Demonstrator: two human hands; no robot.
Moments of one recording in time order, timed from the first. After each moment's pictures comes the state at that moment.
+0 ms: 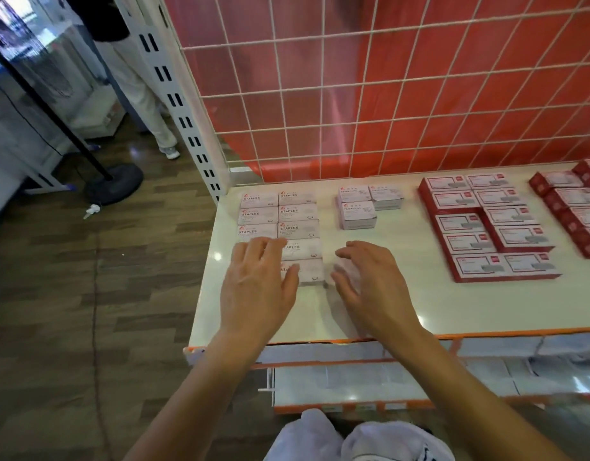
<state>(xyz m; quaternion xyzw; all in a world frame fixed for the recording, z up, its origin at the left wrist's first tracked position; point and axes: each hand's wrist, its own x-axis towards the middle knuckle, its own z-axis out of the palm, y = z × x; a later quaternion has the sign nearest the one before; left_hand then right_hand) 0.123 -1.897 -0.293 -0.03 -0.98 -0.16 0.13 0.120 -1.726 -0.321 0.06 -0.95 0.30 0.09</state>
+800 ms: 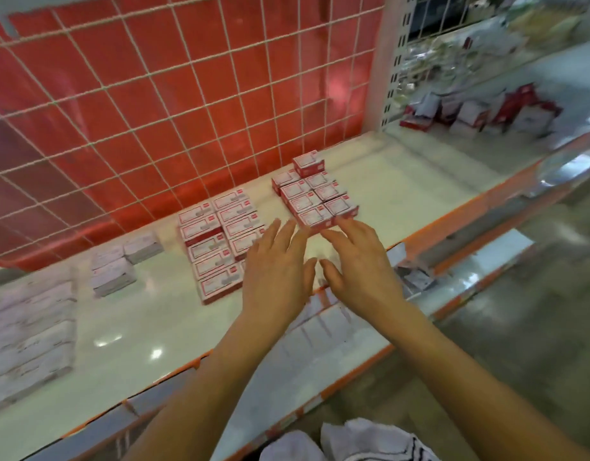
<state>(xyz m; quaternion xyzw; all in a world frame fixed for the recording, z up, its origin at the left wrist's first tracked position) 0.140 -1.545 -0.289 -0.32 -0.94 -0.10 0.07 0.199 -1.416 -0.301 -0.08 -0.95 0.19 0.23</state>
